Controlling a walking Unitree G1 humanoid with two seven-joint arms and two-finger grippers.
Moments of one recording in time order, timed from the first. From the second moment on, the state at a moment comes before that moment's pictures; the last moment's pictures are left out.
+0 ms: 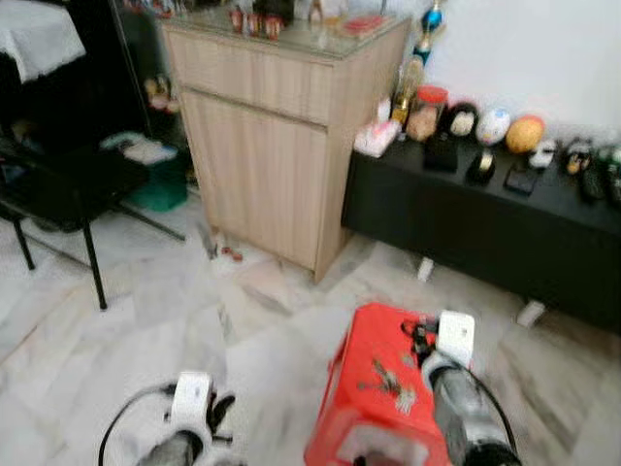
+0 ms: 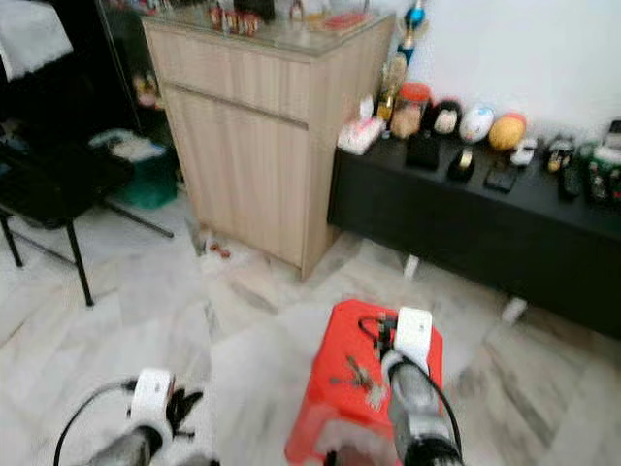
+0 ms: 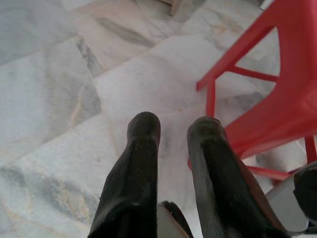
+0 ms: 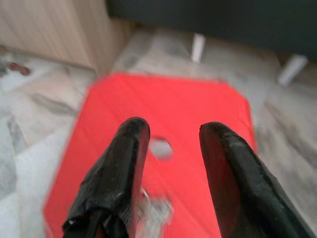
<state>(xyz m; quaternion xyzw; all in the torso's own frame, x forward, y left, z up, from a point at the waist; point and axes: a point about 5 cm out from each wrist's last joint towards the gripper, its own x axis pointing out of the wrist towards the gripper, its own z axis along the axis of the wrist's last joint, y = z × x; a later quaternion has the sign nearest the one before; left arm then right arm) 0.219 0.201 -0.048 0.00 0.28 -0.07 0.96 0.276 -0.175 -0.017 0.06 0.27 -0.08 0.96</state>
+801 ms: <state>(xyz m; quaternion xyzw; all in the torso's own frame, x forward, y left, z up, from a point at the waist) 0.220 0.196 -0.048 0.00 0.28 -0.07 0.96 0.278 -0.167 -0.018 0.05 0.27 -0.02 0.96</state>
